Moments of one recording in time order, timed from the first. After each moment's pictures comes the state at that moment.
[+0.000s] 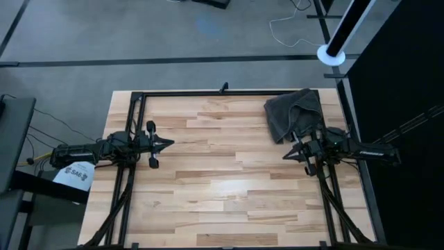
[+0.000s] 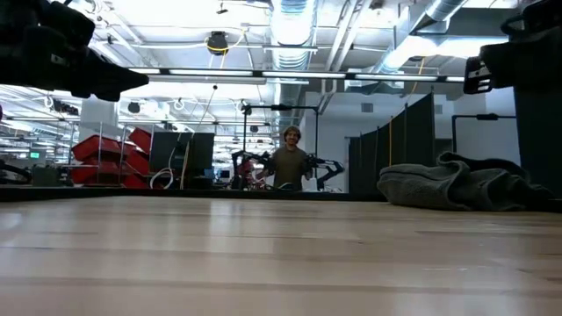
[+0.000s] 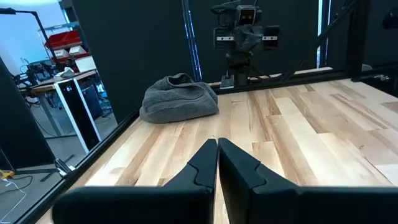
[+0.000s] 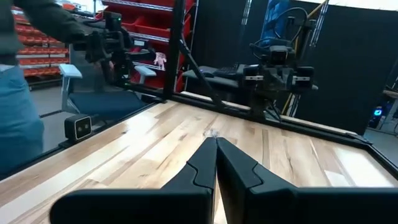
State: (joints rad) left arm 0.06 0.01 0.05 -0.06 -0.11 0.19; right arm -0.13 0.01 0.03 0.01 -0.43 -0.18
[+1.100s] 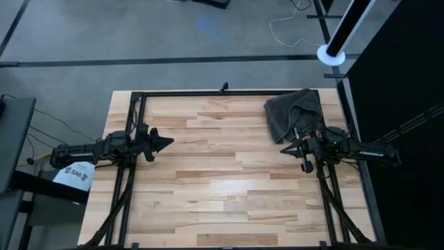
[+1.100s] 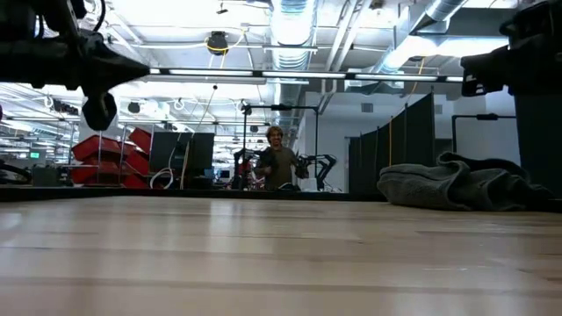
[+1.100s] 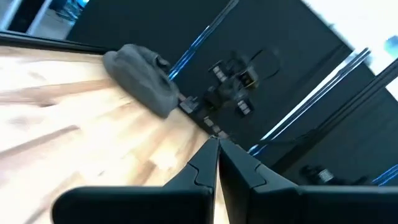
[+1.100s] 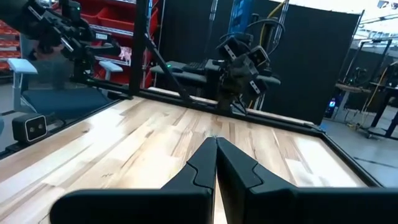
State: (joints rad) left arm 0.07 0.01 0.04 -0.02 -0.12 -0.67; right arm -0.15 0.01 0.03 0.00 -0.31 -0.20
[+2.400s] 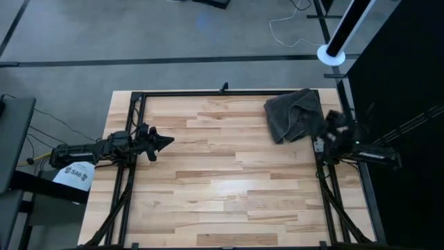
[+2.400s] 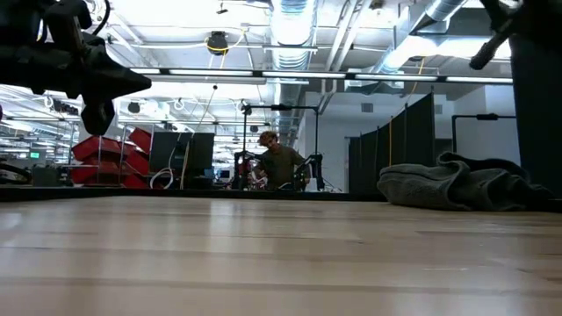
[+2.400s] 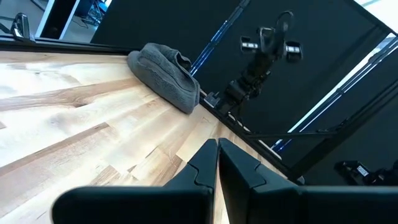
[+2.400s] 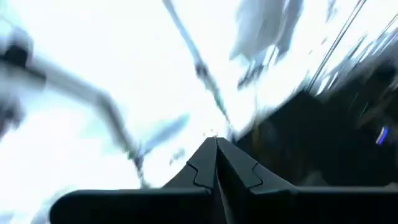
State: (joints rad) left arm 0.07 0.02 0.05 -0.06 -0.17 -0.67; right arm -0.22 0.02 0.03 0.72 0.11 0.75
